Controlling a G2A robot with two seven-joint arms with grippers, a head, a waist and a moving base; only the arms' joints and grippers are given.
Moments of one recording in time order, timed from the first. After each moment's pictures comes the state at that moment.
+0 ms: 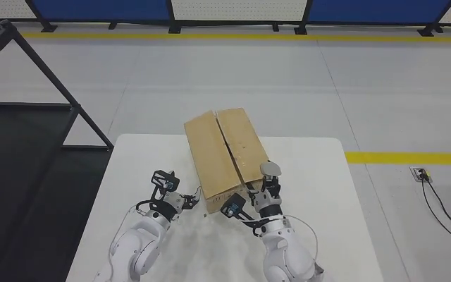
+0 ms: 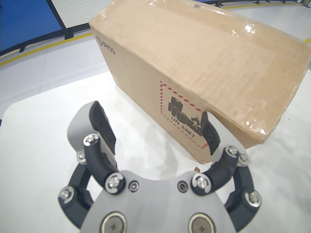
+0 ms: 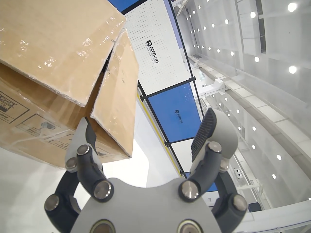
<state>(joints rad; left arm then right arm) 1.16 -1.21 -1.28 -1.60 1.27 -0.18 -0.15 -1.09 -1.35 0.93 -1.71 -2.52 0.15 0.41</state>
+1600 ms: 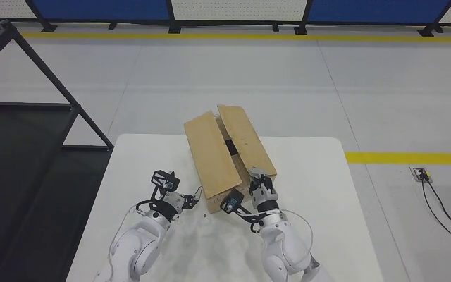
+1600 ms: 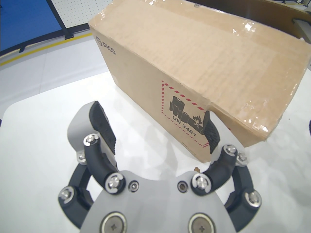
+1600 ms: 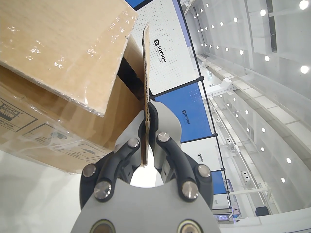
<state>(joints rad) 1.16 -1.21 -1.28 -1.60 1.27 -0.18 -0.15 -1.09 -1.41 1.00 -1.61 -2.51 0.11 0.31</state>
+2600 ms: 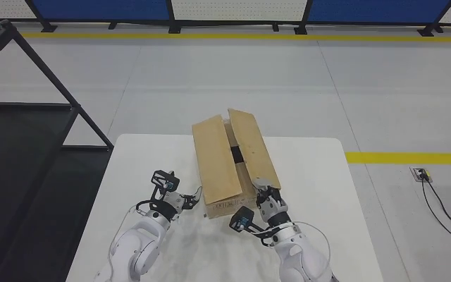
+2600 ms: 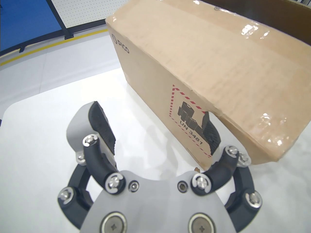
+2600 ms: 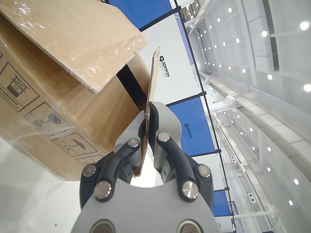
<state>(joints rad) 1.16 -1.21 -1.28 -1.60 1.27 -0.18 -0.15 -1.26 -1.39 1.13 -1.77 -2.56 0.00 0.11</state>
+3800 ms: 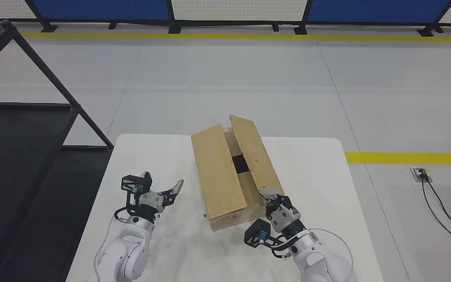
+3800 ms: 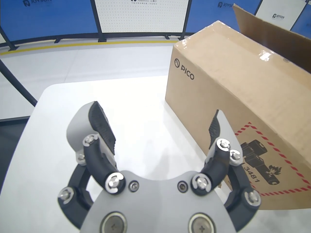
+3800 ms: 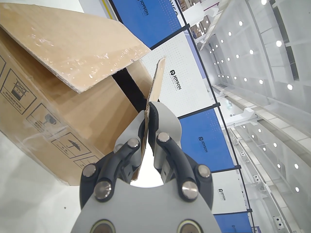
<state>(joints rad) 1.24 -1.21 -1.39 -1.61 1.19 -0.07 0.01 -1.36 -1.35 1.27 -1.89 -2.46 -0.15 -0.09</state>
